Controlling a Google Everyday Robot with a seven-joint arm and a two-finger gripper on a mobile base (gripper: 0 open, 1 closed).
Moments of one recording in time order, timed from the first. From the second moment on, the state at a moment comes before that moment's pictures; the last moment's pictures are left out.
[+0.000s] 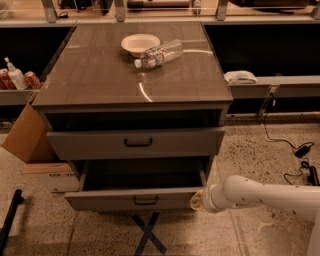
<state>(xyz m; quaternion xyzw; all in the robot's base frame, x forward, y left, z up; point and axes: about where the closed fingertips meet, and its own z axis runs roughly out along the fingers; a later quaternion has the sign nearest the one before) 0.508 -0.153 0.392 -0.65 0.71 0.09 0.26</state>
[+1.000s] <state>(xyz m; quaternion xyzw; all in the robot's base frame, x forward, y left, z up) 0.550 -0.136 0.401 -0.64 0.71 0.09 0.27</state>
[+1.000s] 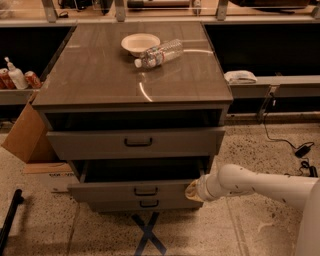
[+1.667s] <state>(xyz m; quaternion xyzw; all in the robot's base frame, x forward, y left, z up) 0.575 -0.132 0.401 -0.64 0.71 0.10 0.27</state>
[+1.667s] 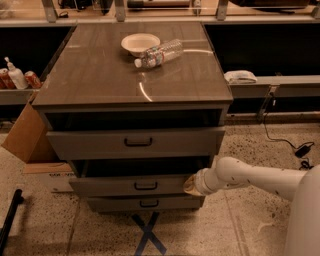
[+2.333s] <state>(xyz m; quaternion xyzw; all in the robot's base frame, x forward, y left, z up) 0.607 -0.137 0.405 -0.63 0.72 0.11 0.27</state>
